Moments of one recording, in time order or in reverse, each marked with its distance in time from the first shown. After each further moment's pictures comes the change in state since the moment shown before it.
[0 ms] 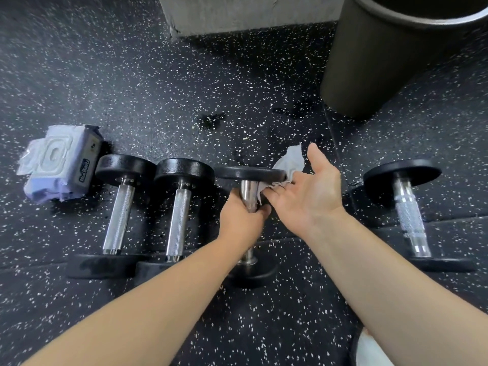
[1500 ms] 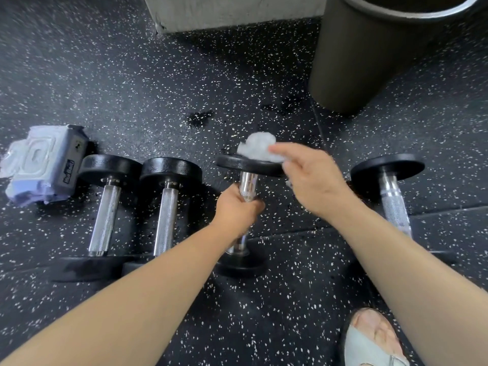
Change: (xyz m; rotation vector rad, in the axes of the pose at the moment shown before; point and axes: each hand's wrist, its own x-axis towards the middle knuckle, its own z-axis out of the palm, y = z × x) left_hand 0.019 -0.003 0.010 -0.046 -0.120 -0.056; right_hand -0.003 -0.041 -0.025 -1.648 -0.060 -0.710
